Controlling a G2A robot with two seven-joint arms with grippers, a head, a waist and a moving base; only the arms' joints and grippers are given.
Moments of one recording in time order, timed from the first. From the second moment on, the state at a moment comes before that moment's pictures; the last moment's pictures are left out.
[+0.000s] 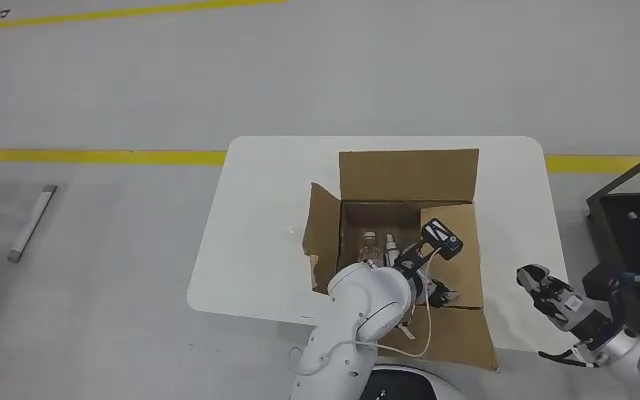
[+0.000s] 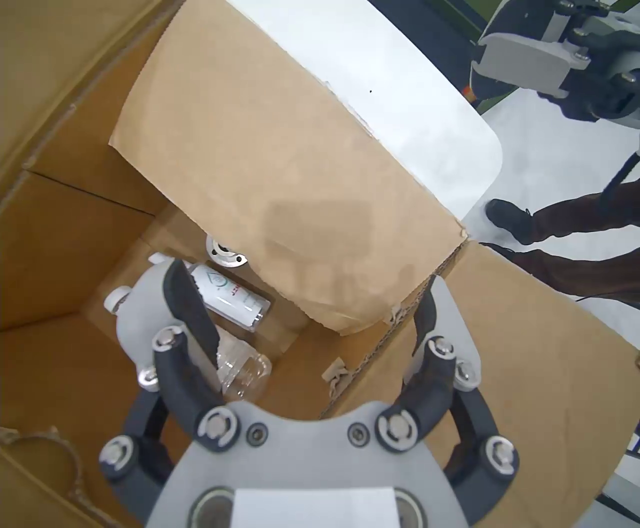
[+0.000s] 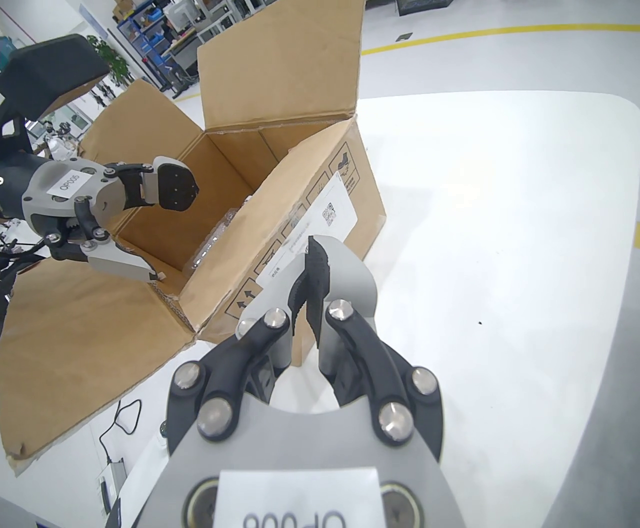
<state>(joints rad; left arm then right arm) 1.14 -1.78 -1.00 -1.67 1.46 -0.45 -1.15 -1.92 -1.05 1.82 -1.81 -0.72 -0.63 0.07</state>
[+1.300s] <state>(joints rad) 1.03 -1.73 -1.21 -1.28 0.71 -0.35 -0.94 -1.77 -1.07 1.59 -1.67 -0.92 -0.59 0.05</state>
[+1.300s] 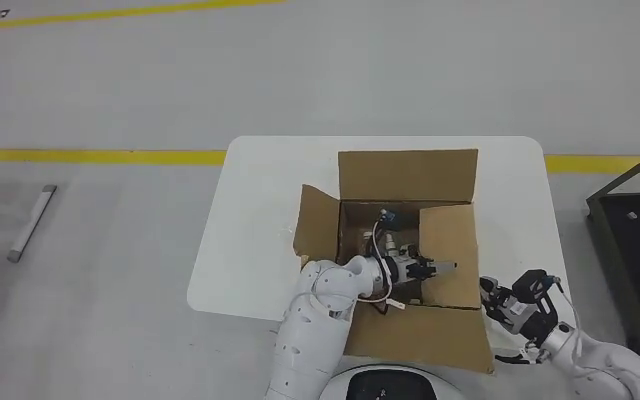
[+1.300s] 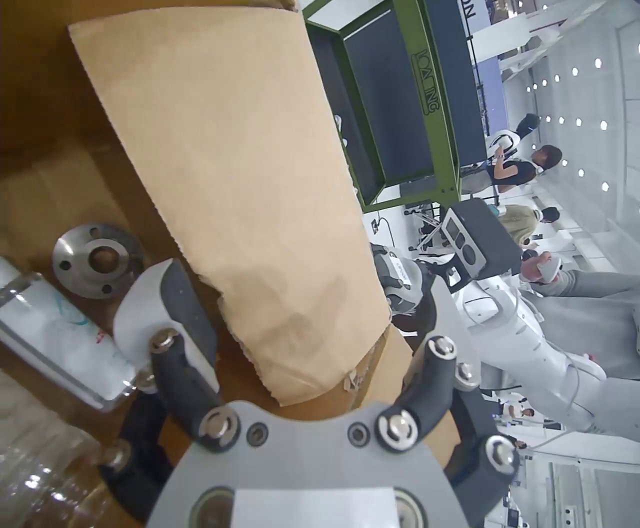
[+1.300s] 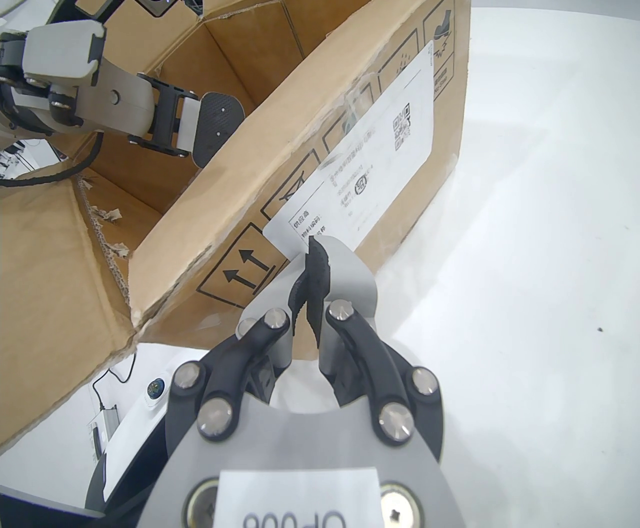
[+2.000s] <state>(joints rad) 1.01 -1.71 -1.13 -1.24 0.58 -0.37 -0.94 -1.76 -1.07 1.58 -1.68 -0.93 -0.61 0.06</state>
